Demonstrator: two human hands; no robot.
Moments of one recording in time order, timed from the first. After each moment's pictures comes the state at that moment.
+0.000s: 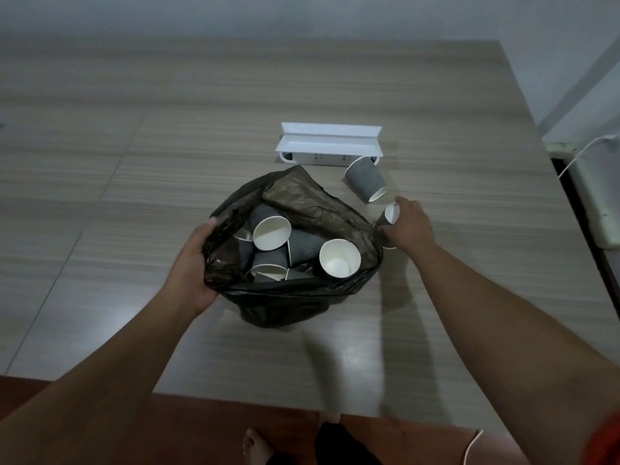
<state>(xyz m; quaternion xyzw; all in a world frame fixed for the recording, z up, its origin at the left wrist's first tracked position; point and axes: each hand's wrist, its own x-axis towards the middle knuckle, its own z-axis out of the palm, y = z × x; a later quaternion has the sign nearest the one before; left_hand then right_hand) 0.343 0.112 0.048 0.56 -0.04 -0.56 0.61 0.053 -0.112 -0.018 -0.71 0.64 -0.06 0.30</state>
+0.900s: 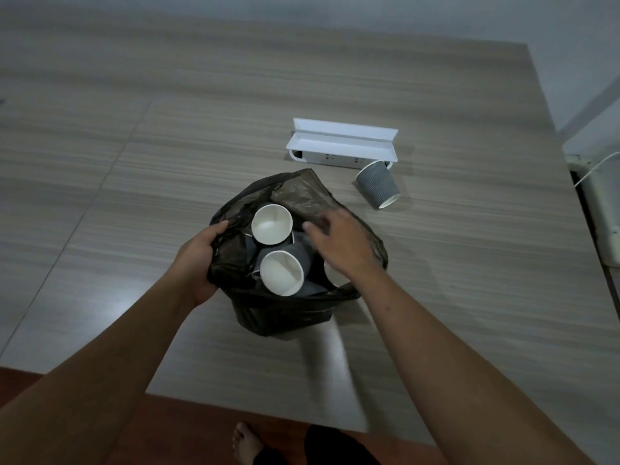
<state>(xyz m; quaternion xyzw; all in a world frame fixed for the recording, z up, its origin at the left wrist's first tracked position) 0.353 0.094 0.050 0.63 0.01 -0.53 0.57 0.167 -0.042 0.006 -0.78 0.49 -0.15 0.35</state>
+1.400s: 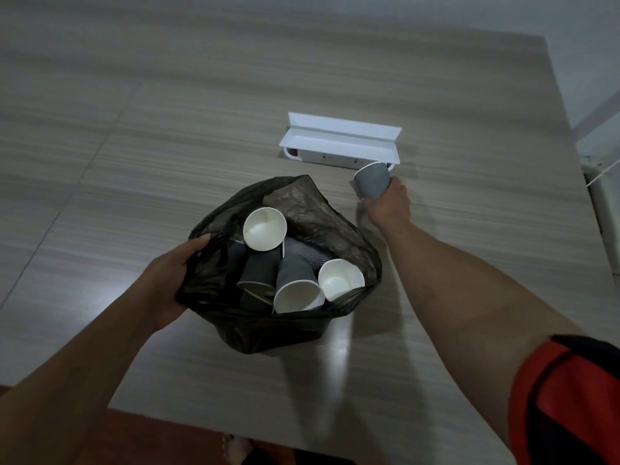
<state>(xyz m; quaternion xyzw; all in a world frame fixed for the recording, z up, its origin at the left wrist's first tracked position) 0.364 0.100 0.046 0.65 -0.01 -0.56 0.51 0.136 -0.200 -0.068 -0.65 0.68 -0.11 0.31</state>
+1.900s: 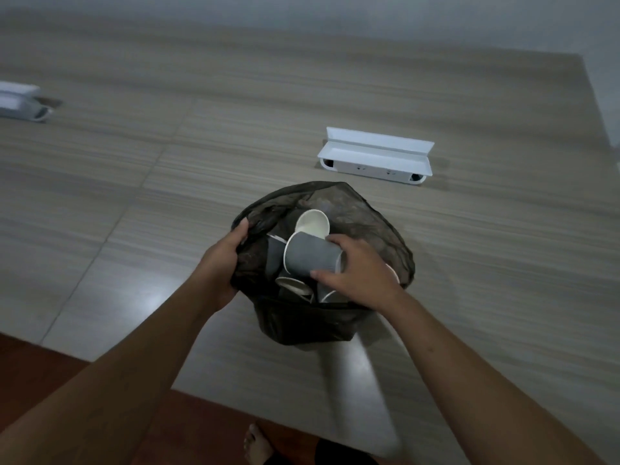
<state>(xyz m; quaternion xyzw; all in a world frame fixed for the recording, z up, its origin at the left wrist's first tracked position) 0.353 0.096 0.065 0.64 -0.01 -0.52 0.57 0.154 -0.021 0.024 -0.85 0.38 -0.07 0.36</state>
